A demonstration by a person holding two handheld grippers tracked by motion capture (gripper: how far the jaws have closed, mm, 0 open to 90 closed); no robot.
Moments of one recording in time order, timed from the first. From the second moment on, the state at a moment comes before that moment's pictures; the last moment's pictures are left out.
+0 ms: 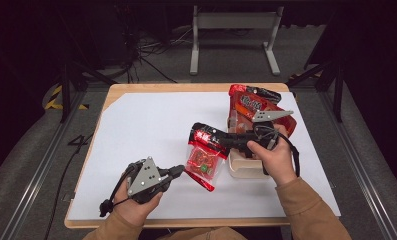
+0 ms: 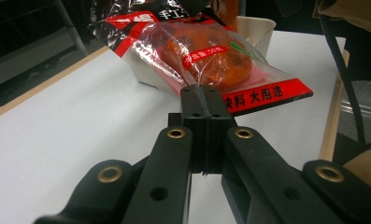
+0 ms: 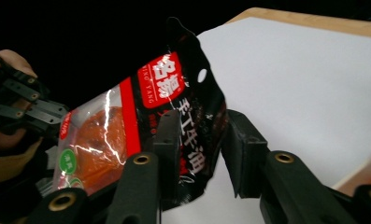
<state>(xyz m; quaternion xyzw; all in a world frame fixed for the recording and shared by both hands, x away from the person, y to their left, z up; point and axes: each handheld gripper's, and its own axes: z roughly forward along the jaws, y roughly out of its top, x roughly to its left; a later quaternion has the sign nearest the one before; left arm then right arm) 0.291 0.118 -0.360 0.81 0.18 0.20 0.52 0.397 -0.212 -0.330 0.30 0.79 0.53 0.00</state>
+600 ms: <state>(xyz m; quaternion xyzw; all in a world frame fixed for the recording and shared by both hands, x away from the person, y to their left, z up) 0.303 0.118 -0.368 0.82 0.21 0.15 0.51 0.384 -0.210 -0.313 0.26 0.80 0.55 0.05</state>
